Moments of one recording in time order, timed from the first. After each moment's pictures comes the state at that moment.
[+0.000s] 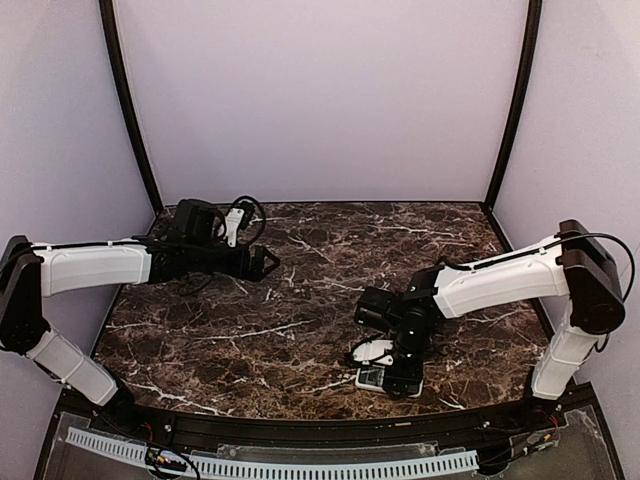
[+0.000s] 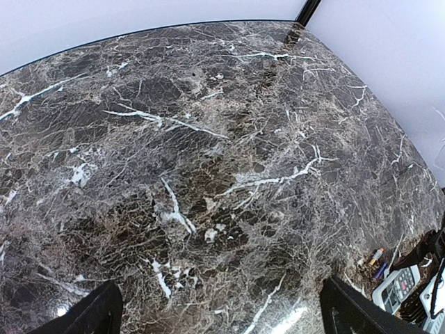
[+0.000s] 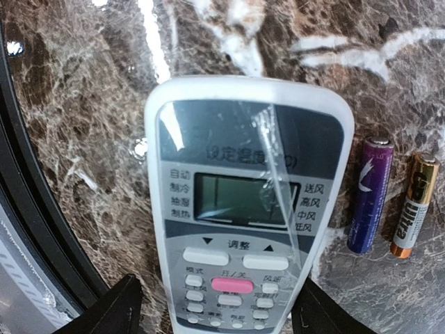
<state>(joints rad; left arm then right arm) -0.57 1.46 0.90 -0.04 0.21 -0.21 1.10 1.72 1.04 -0.91 -0.12 -0.28</state>
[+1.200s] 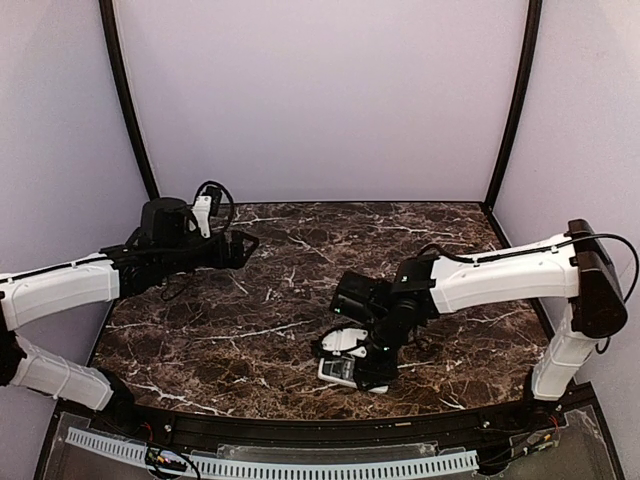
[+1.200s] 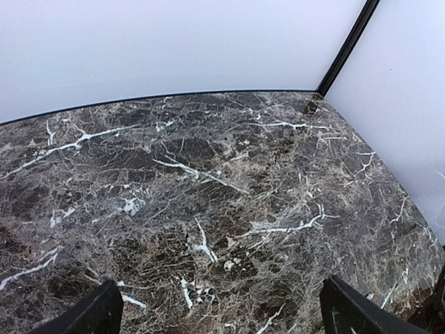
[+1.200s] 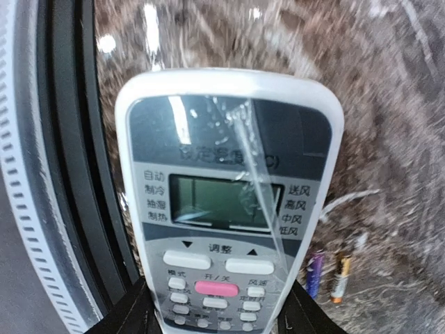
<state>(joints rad) -0.57 1.24 0.80 0.01 0.04 -0.31 1.19 1.73 1.21 -0.90 -0.12 -0.24</state>
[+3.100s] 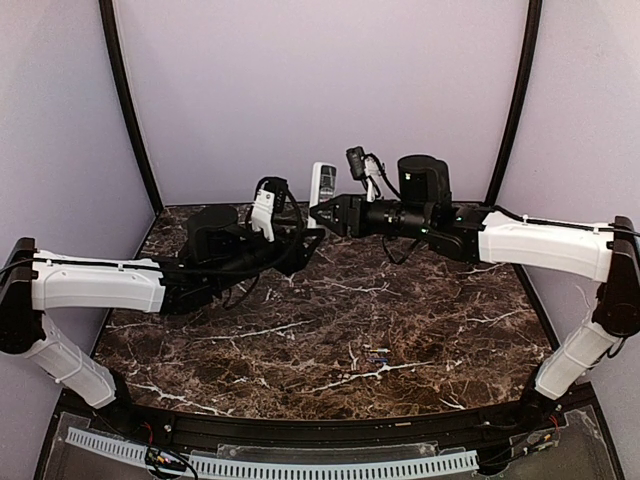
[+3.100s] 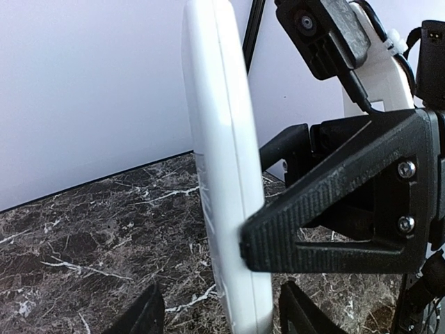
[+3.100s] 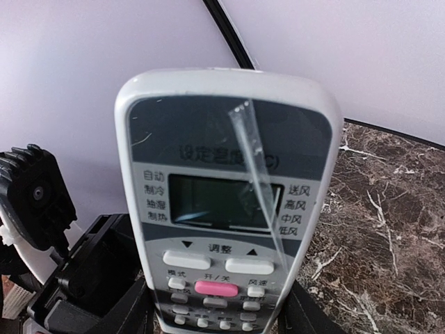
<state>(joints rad) -0.94 1.45 0.90 0.45 -0.12 -0.22 0.85 1.56 1.22 0.13 -0.26 0.44</state>
